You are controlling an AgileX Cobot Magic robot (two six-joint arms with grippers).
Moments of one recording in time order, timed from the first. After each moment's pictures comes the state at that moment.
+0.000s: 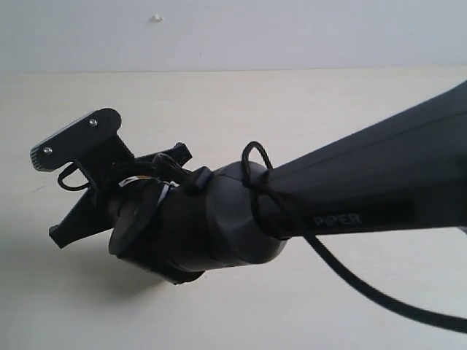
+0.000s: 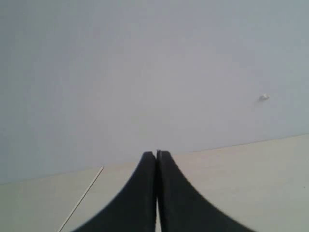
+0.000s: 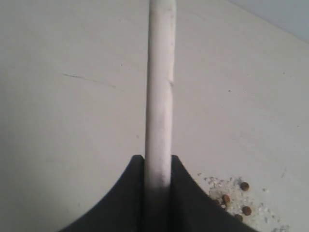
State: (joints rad) left arm -0.17 0.01 -0.03 -1.41 -0.11 1.64; right arm 1.15 2.07 -1.23 1.35 -0.49 -1.16
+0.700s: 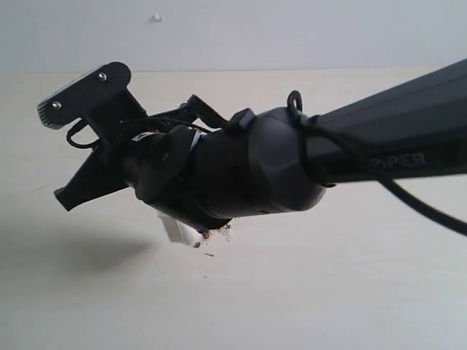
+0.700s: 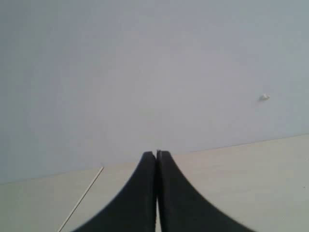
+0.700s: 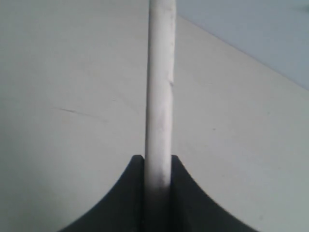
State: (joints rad) left arm -0.17 0.01 -0.03 -1.41 -0.11 1.64; right arm 1.07 1.99 -1.23 1.24 -0.37 -1.16
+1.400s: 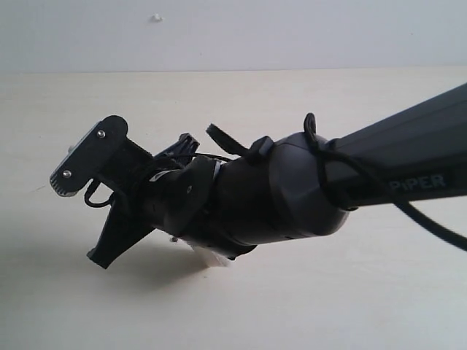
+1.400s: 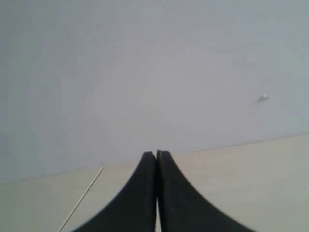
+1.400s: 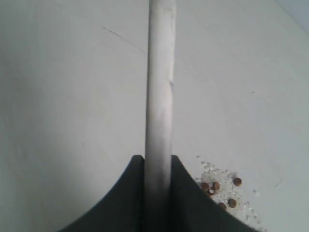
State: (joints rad) left arm -0.17 0.01 -0.03 -1.41 -0.11 1.64; right arm 1.07 1.98 -1.10 1.18 -0.28 -1.30
